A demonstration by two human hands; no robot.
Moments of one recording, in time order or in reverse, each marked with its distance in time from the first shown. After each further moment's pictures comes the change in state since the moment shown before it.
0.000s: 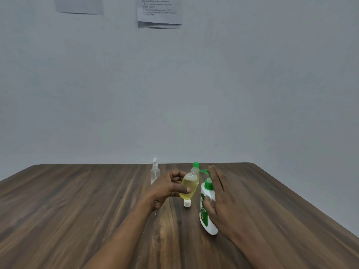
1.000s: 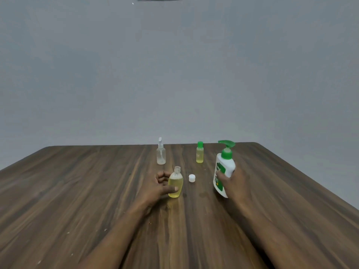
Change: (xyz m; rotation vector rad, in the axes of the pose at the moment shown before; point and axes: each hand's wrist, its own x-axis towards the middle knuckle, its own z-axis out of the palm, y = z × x) left_hand -0.067 -0.056 -0.017 0.008 0.259 -0.028; right_hand -0.004 0.041 0.037 0.442 0.211 0.484
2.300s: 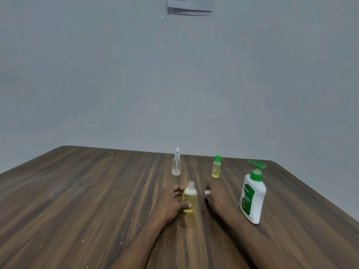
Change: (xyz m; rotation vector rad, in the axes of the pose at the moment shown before) left_hand 0.003 -0.007 -0.008 0.130 0.028 0.021; right_hand 0.014 -0.015 0.095 -0.459 -0.460 -0.124
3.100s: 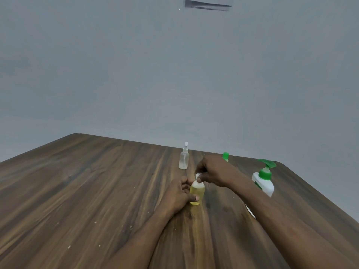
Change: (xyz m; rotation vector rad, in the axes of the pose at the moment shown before) left_hand -0.001 -0.002 -0.001 -0.002 -0.003 0.045; right_hand 0.004 -0.098 -0.075 -0.306 -0.292 -0.415
